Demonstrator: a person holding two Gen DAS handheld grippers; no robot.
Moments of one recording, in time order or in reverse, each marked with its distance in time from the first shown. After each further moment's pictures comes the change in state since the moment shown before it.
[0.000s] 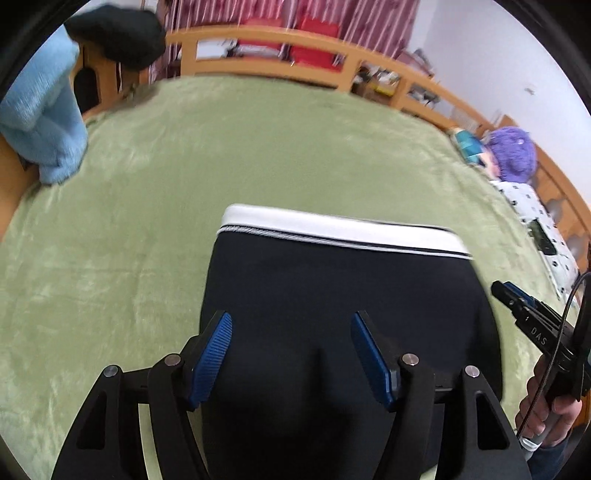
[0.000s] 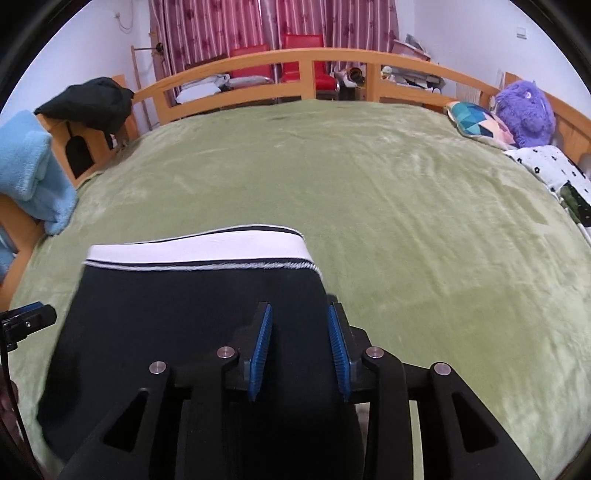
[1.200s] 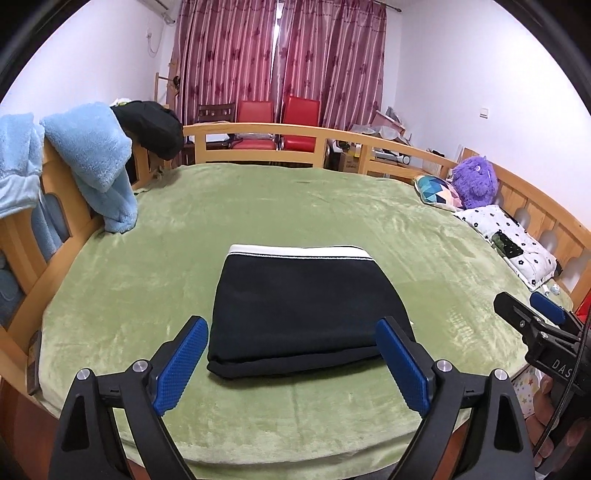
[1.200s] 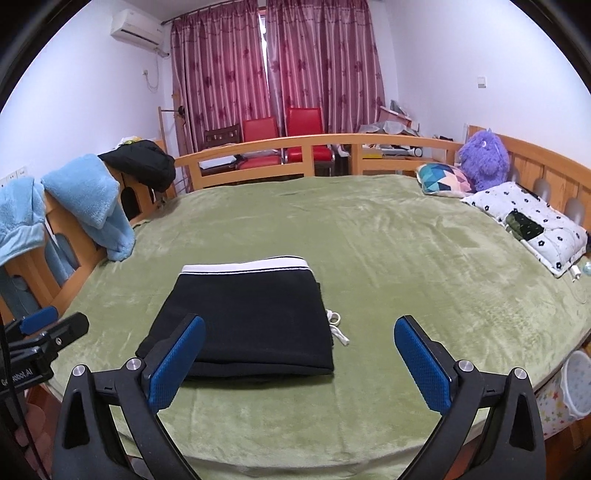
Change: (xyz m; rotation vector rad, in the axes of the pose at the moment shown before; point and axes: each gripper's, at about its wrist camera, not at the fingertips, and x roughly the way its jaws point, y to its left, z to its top) left arm -0.217 -0.091 -0.118 0.056 -0.296 0.075; right arm -0.270 -0.006 -0.101 0.001 -0.265 0.014
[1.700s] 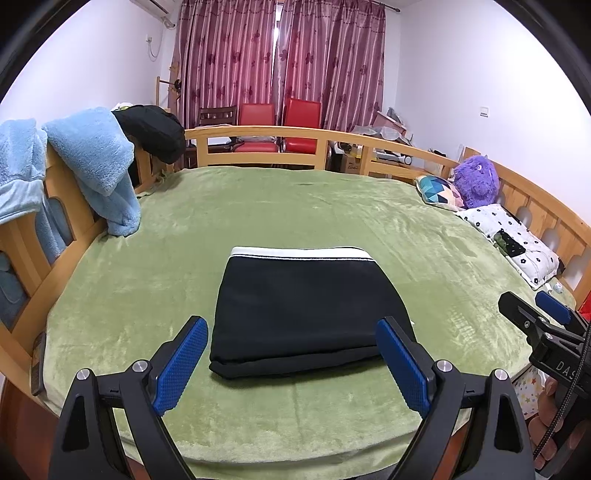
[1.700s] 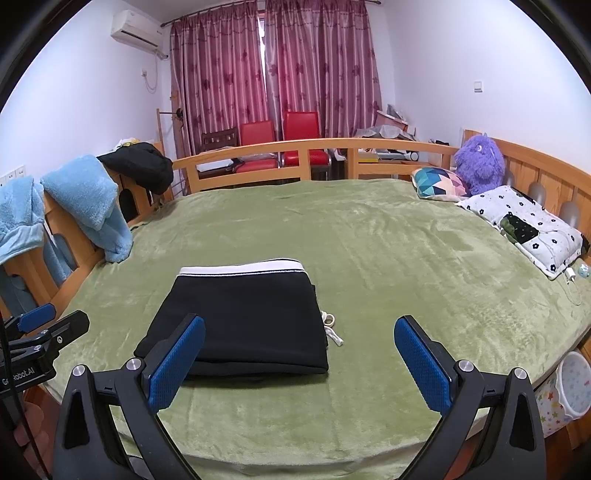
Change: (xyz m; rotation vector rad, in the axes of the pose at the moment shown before) left arm -0.007 -0.005 0.000 0.004 -0.004 0.012; right arm -0.007 -0.006 0.000 -0.003 -0.008 -0.010
